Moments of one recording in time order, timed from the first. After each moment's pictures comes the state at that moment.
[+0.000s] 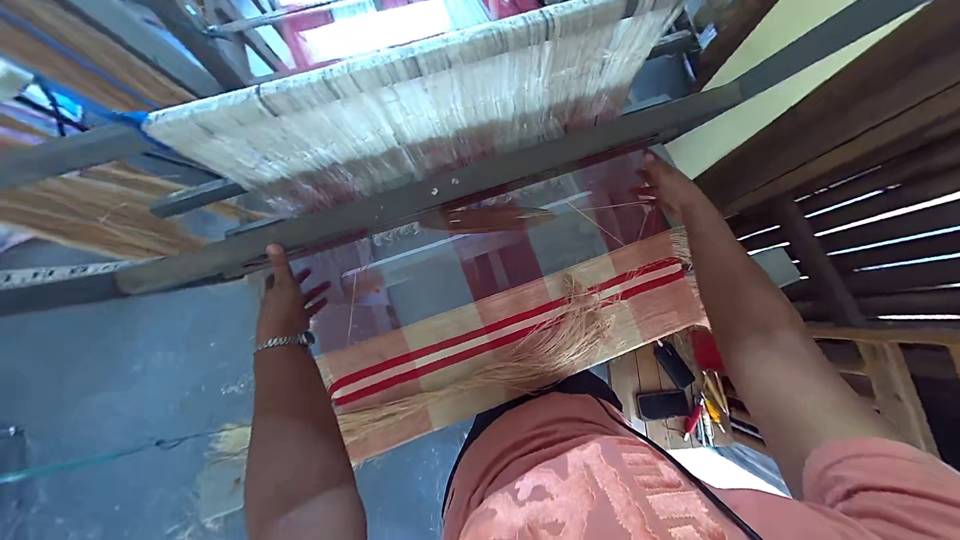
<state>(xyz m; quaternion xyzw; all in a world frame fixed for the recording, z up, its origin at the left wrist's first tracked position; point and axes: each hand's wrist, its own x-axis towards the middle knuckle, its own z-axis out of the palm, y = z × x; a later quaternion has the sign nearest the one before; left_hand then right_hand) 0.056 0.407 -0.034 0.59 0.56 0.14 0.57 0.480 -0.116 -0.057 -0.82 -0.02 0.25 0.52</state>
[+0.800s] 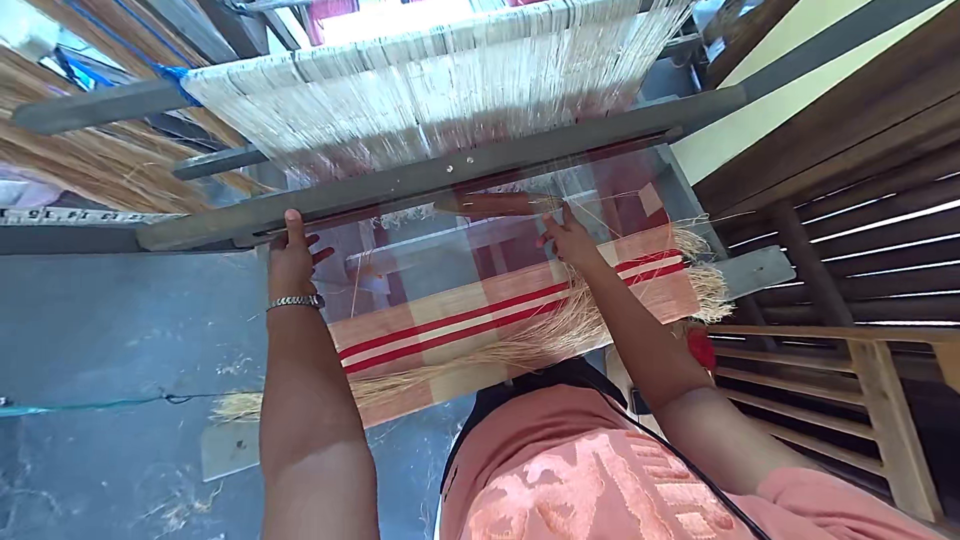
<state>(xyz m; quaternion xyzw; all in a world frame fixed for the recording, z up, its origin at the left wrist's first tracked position) 0.060 0.406 -0.022 0.63 0.54 0.18 0.53 0.291 0.018 -0.059 -0.79 -0.06 0.31 0.52</state>
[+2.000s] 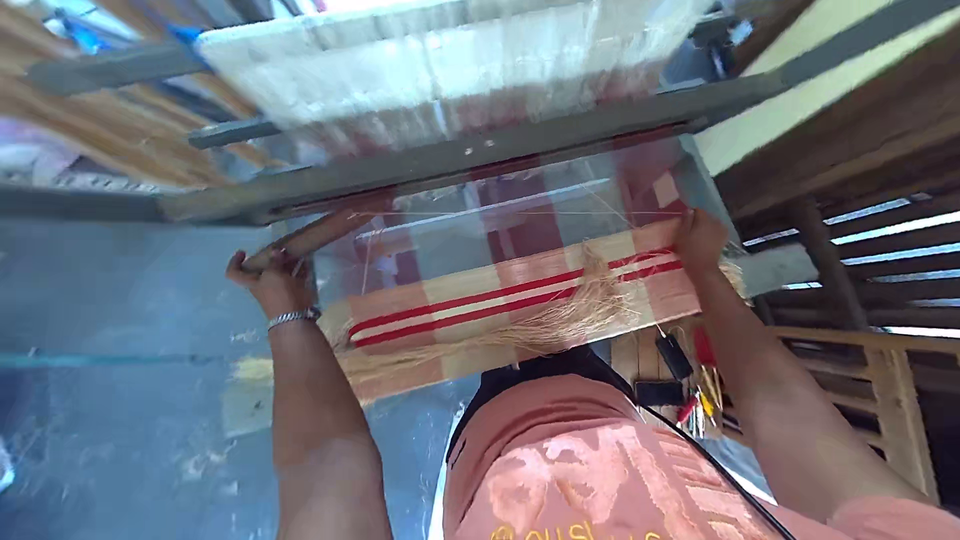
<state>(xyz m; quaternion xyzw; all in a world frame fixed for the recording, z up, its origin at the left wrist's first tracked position) -0.024 0.430 -0.075 0.51 0.51 0.41 0.56 0.372 -0.168 -0.115 -0.99 -0.05 0.01 0.14</state>
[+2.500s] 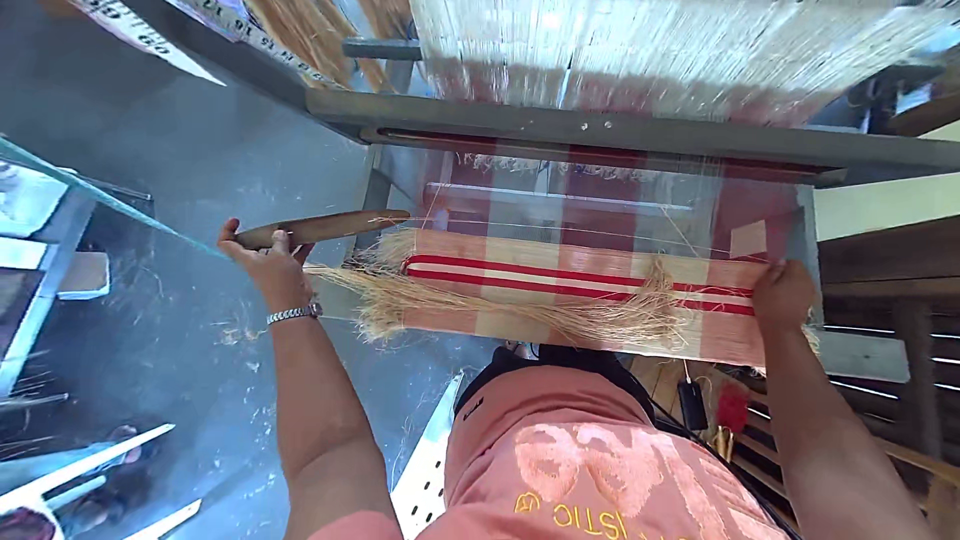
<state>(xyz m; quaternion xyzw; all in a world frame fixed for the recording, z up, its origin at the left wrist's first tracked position) -0.180 0.395 -0.034 0.51 0.53 0.50 0.45 0.361 -0.159 -0.097 -0.99 -0.09 0.02 0.10</state>
